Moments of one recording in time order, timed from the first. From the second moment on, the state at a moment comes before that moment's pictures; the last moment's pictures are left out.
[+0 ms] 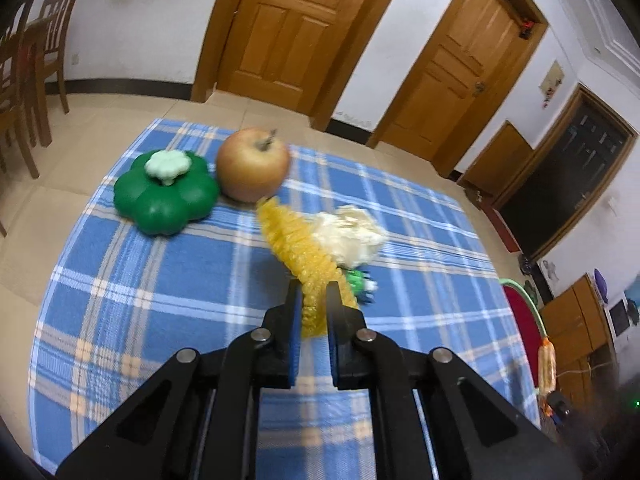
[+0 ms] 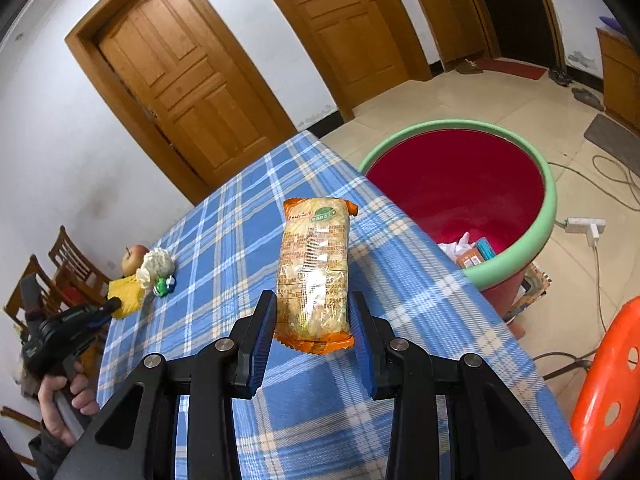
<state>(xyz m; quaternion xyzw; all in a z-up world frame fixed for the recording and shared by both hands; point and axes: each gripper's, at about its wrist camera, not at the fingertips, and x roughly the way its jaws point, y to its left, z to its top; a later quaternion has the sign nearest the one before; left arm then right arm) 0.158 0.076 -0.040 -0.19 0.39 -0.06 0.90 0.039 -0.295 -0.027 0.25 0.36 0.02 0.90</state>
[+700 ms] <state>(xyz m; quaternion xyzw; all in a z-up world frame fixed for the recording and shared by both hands) 0.127 -0.049 0.000 -0.16 0.39 -0.18 0.89 0.016 -0.337 -0.023 0.31 0.34 0.02 0.89</state>
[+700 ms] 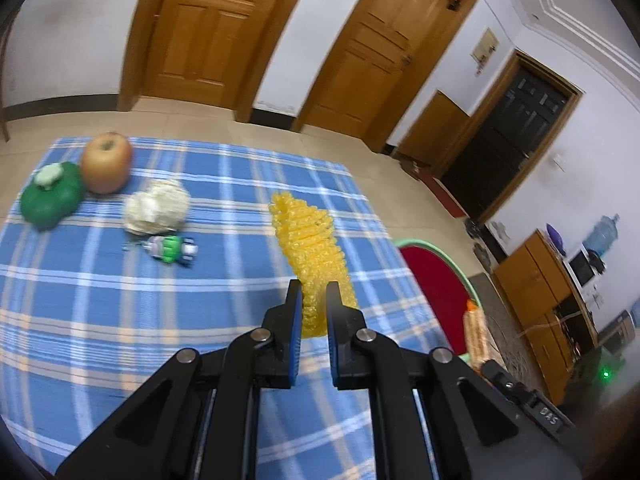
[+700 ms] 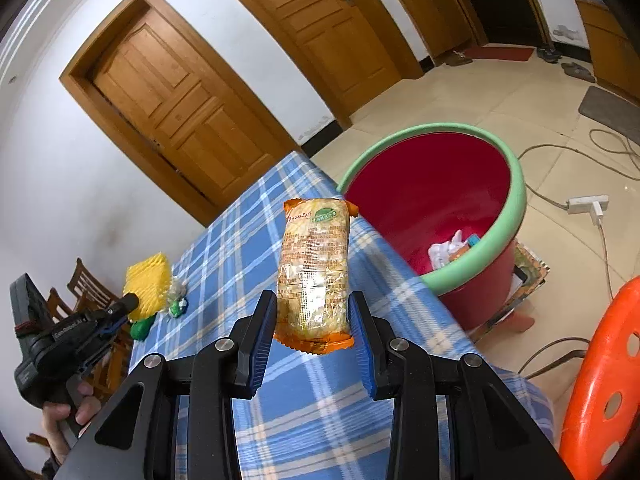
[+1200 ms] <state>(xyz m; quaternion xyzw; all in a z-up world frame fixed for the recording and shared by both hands) 0.146 -0.140 -0.004 -0.11 0.41 -0.24 0.87 0.034 -0.375 -0.027 0.32 0.34 -0.01 0.89</state>
